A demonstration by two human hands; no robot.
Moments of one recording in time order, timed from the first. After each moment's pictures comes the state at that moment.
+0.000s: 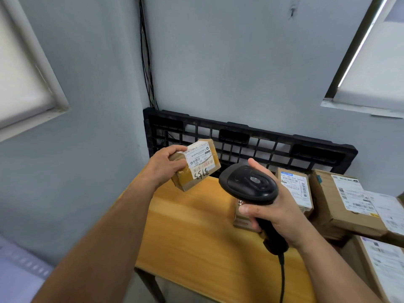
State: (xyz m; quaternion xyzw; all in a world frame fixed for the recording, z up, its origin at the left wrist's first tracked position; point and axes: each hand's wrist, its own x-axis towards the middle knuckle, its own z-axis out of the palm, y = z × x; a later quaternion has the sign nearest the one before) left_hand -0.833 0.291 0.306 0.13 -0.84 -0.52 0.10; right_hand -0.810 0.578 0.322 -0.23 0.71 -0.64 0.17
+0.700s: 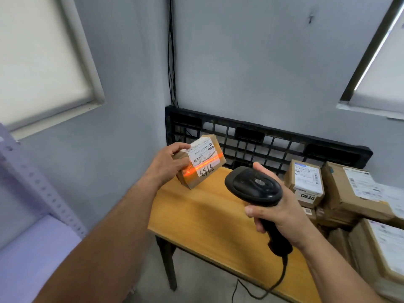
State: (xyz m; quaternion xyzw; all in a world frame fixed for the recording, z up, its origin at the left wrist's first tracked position) left_hand -0.733 0.281 0.316 0.14 -0.84 -0.52 0.13; right_hand -0.733 0.566 0.318 -0.24 0.72 -0.63 0.19
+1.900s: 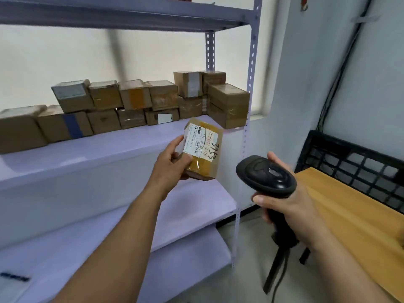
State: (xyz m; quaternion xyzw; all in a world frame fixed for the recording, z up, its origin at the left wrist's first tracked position) left_hand -0.235 0.233 0.386 0.36 -0.68 -0.48 0.41; right_hand -0.426 0.415 0.364 -0.47 0.55 -0.62 0.30
